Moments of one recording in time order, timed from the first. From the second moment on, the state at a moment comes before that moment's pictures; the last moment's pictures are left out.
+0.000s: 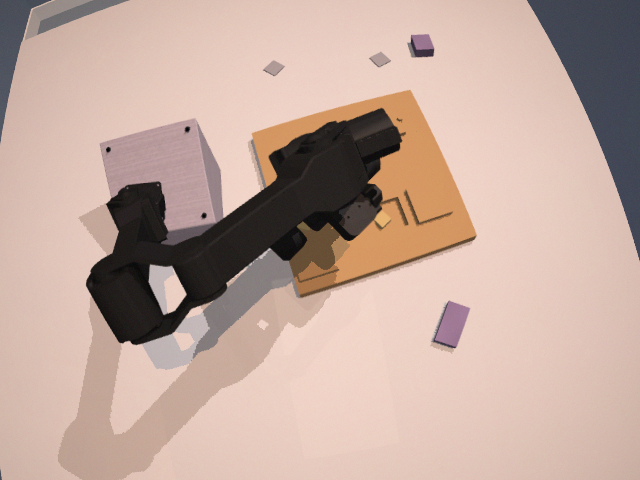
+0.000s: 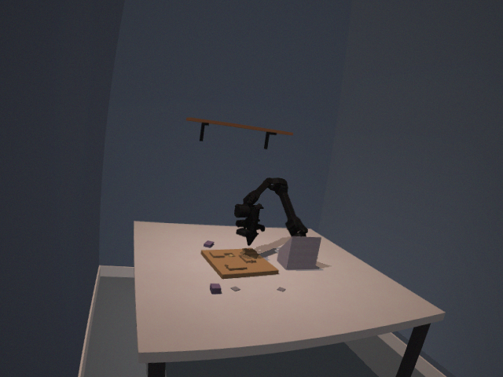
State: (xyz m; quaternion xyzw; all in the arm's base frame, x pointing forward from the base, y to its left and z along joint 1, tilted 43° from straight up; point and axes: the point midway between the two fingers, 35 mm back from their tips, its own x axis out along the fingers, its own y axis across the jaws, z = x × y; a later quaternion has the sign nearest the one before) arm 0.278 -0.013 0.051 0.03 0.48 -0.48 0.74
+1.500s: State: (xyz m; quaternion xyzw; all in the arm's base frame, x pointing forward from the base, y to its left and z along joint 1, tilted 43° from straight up) arm 0.334 0.027 0.033 -0.34 0.65 -0.17 0.66
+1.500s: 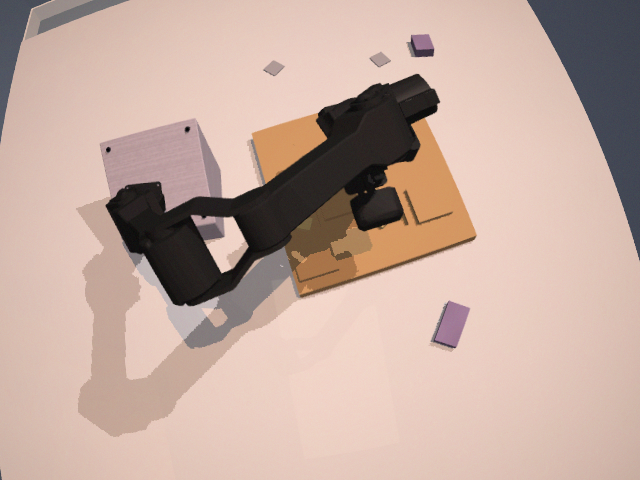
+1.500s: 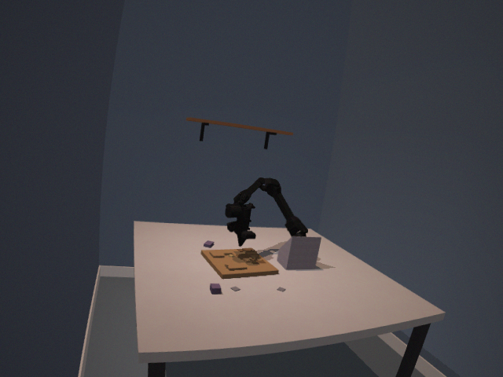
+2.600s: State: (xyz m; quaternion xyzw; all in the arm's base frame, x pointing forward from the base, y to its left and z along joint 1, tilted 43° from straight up) arm 0.339 0.017 0.020 -0.34 0.65 -0.17 0.66
